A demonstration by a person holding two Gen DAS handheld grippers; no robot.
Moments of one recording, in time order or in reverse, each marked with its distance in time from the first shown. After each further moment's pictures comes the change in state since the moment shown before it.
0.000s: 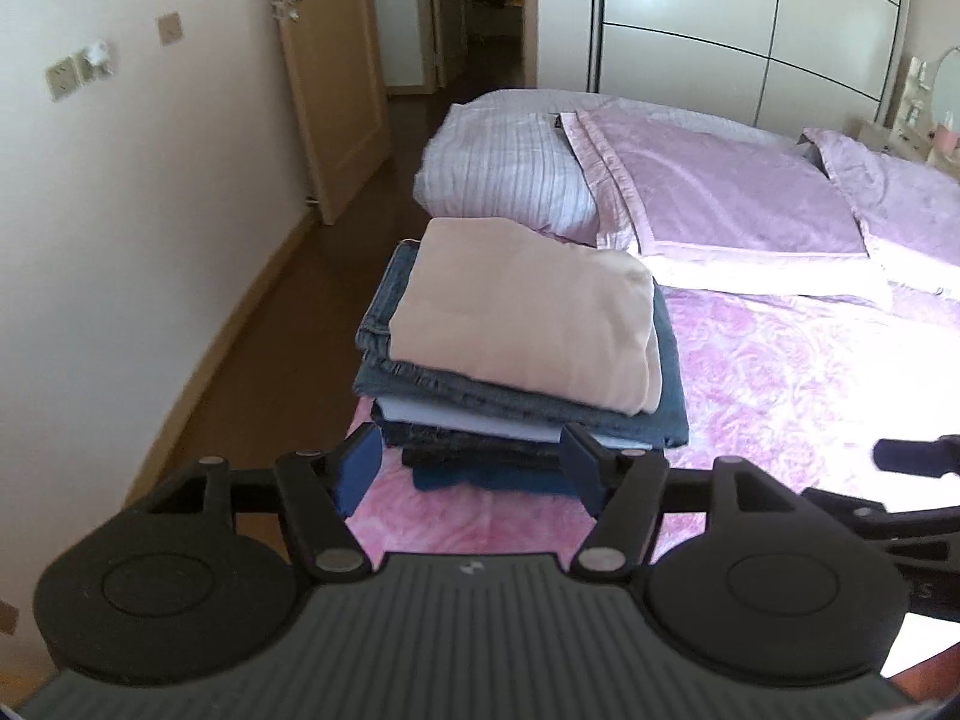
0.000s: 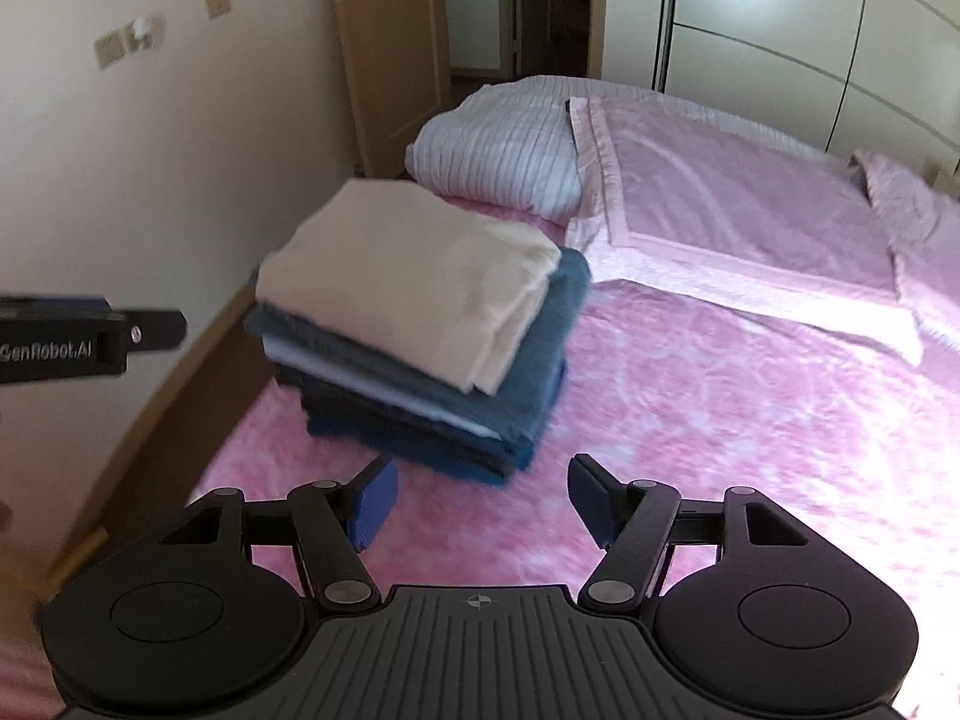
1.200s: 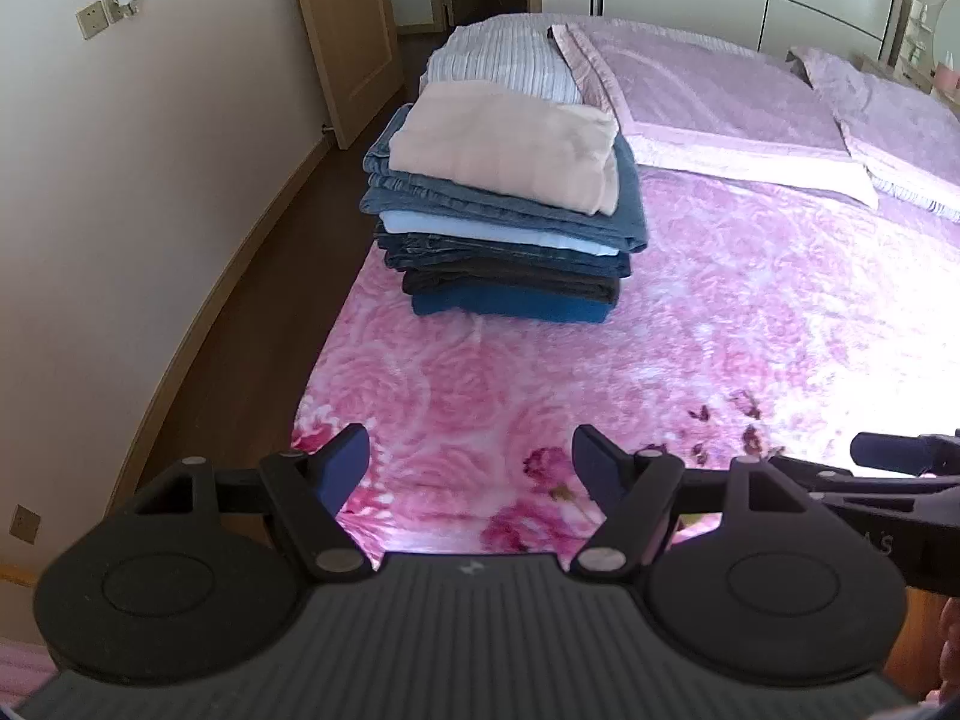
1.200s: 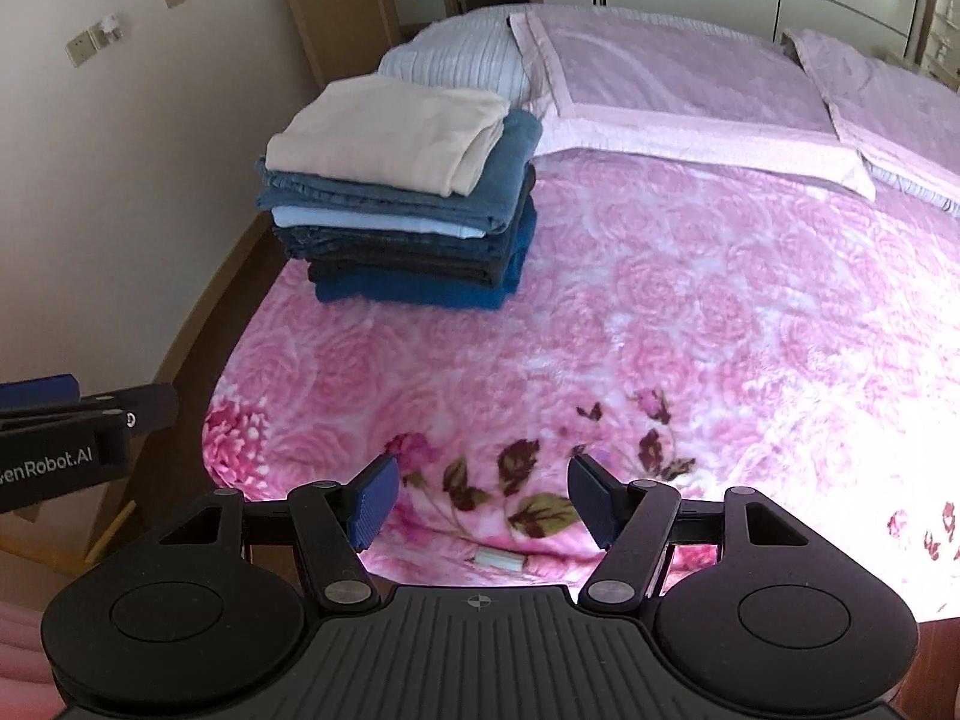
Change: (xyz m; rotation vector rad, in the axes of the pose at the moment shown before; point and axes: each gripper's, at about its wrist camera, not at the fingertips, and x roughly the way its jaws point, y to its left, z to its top) left arm -0.070 -0.020 -0.125 0.017 0.139 0.026; right arm -0.067 0.013 -0.135 0.178 0.104 0.004
